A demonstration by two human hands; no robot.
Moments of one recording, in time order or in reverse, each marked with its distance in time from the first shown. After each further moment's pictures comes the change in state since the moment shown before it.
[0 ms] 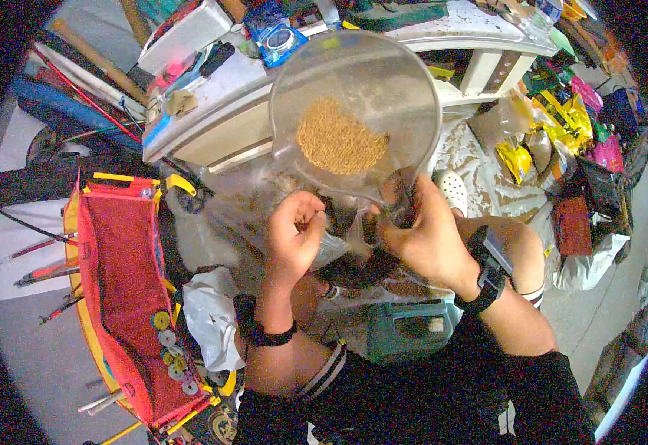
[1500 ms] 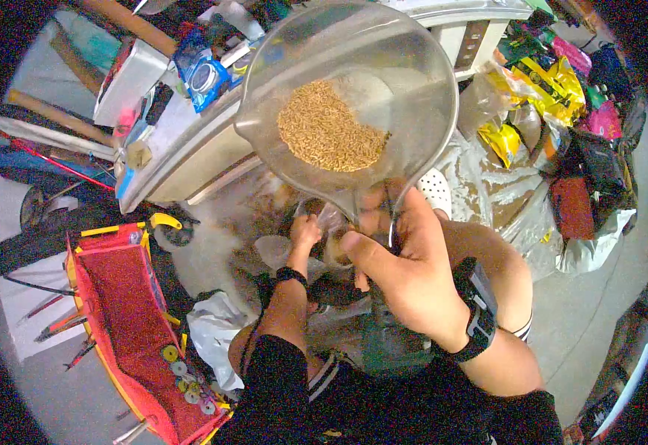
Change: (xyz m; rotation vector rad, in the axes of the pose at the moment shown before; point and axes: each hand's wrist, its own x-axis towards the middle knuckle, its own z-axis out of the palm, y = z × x) left_hand 0.074 -0.357 0.096 0.330 -0.050 -0.731; right_hand 0.021 -0.025 -0.061 0.642 0.184 0.336
